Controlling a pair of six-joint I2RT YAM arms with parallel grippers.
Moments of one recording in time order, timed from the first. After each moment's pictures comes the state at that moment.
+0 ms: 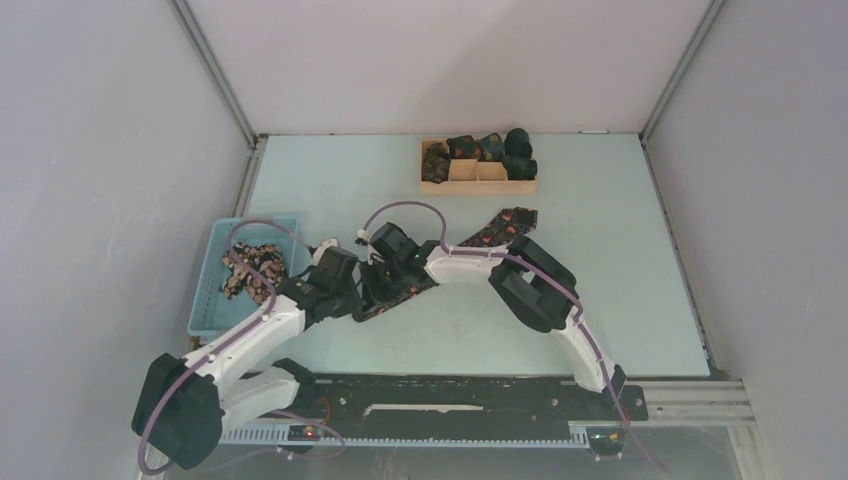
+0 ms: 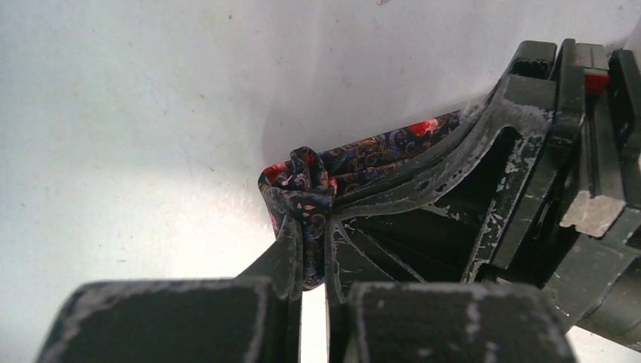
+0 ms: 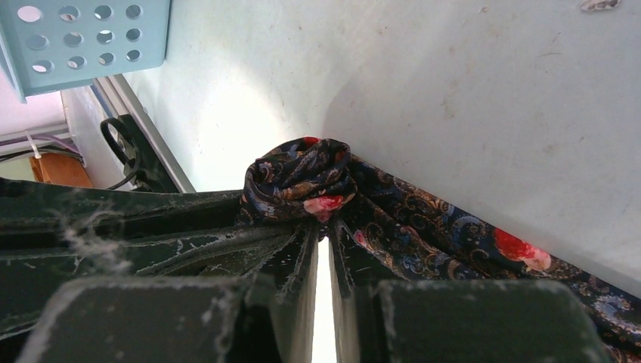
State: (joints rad) left arm -0.50 1.02 0.54 -0.55 -0.20 -0.79; right arm 0.99 2.24 1.55 -0.16 -0.49 0.66
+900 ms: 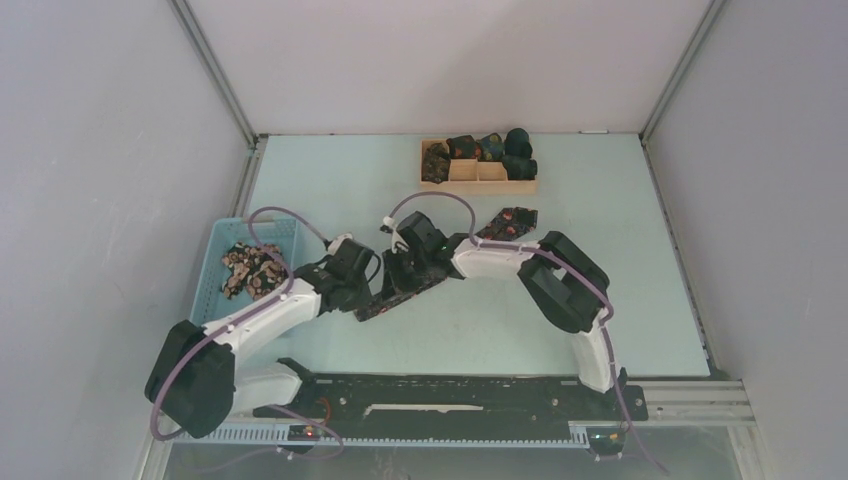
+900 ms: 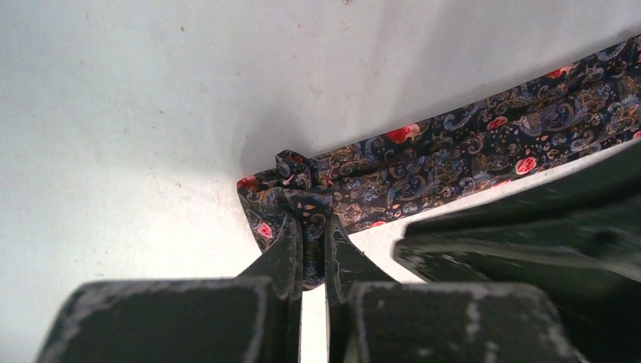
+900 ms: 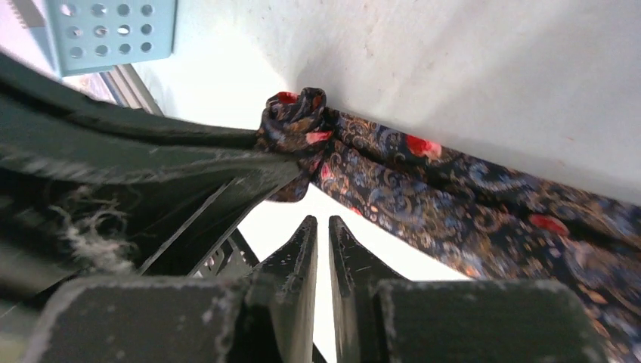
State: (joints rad) left arm -0.55 1.19 0.63 -0.55 -0.22 -0.78; right arm 0.91 2.09 1.36 -0.11 -0.51 0.66
